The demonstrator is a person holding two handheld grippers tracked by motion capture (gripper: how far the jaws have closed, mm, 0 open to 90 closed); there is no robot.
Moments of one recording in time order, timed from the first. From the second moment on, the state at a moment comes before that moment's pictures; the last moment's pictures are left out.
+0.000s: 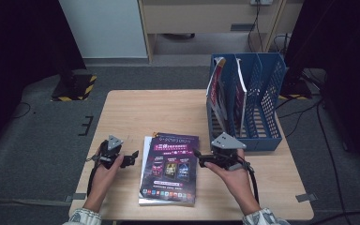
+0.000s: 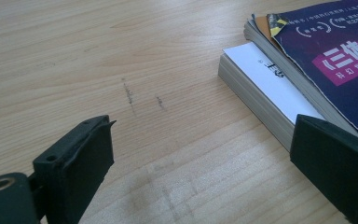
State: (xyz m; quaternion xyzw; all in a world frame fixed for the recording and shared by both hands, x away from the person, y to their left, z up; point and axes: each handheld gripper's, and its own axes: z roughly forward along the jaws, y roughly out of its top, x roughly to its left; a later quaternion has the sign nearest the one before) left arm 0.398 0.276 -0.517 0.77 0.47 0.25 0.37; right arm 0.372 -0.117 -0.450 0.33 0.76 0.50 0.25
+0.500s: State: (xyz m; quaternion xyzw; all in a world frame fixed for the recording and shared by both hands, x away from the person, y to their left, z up) left arm 0.397 0.274 -0.517 0.77 0.46 0.24 0.37; right arm 0.373 -0.091 -0.473 0.31 0.79 0.48 0.22
